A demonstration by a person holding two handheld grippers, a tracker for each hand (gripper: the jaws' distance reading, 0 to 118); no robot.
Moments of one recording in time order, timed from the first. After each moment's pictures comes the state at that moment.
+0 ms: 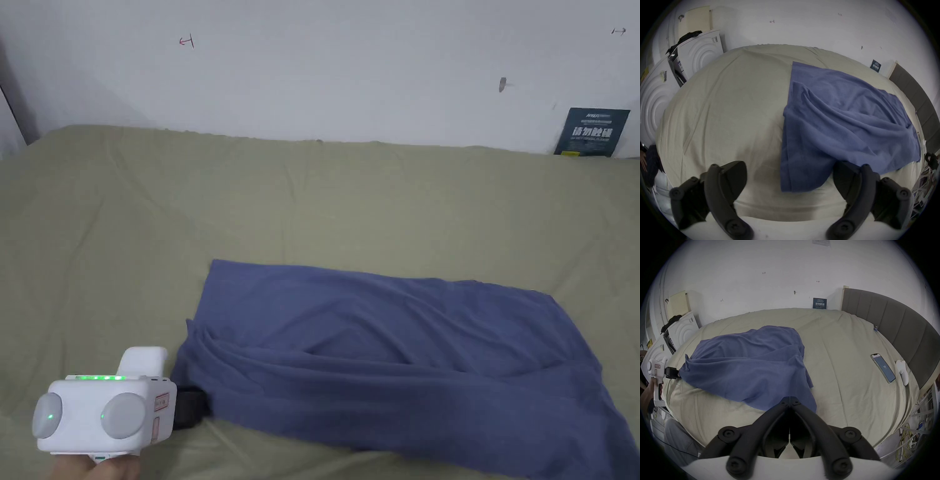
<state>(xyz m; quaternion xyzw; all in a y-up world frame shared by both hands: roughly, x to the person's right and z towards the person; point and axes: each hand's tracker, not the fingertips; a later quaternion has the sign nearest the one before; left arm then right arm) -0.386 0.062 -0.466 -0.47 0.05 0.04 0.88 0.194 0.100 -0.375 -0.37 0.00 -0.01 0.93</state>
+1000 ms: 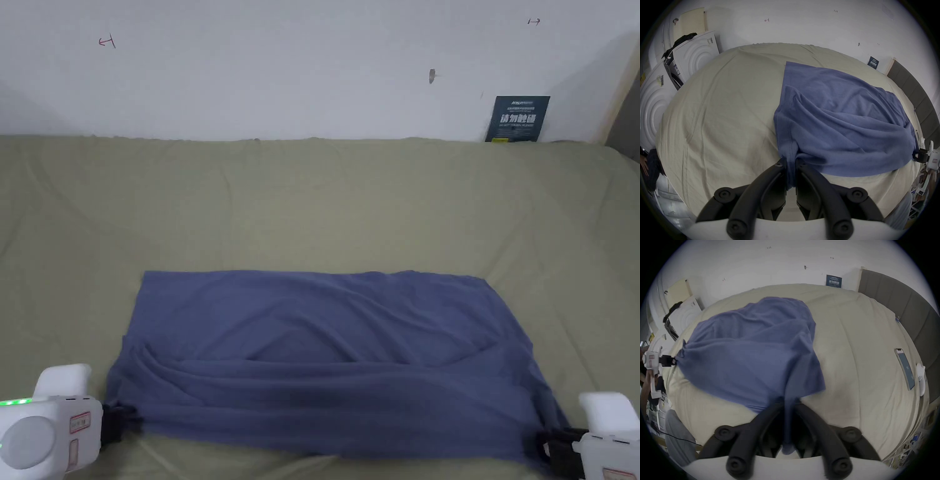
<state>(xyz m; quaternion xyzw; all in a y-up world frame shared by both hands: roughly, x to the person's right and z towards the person) -0.384 0.082 -0.466 -0.48 0.05 0.06 0.87 0.213 0.072 -0.438 -0.45 0.07 0.00 0.89</state>
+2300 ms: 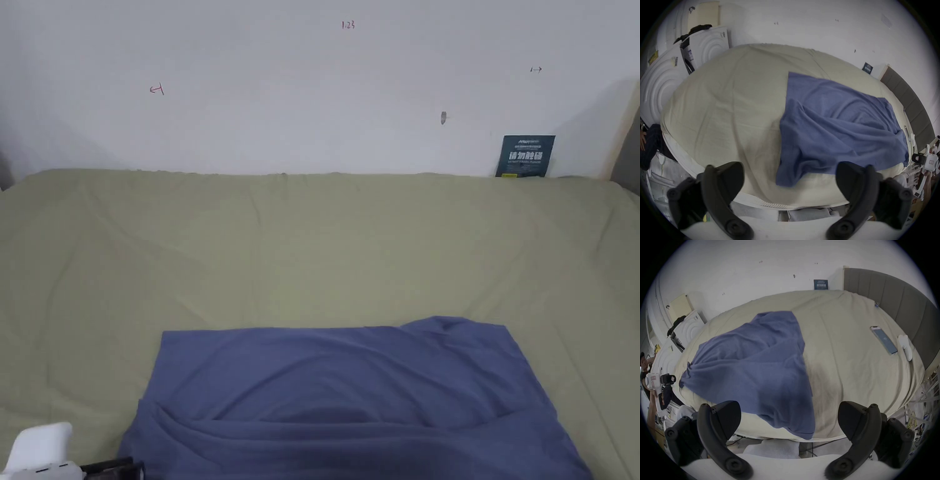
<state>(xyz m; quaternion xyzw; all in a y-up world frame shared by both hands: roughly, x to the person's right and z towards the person) -0.395 0.137 -0.333 -0.44 0.05 0.10 0.89 0.234 0.110 -0.315 -0.43 0.04 -0.05 0.90</state>
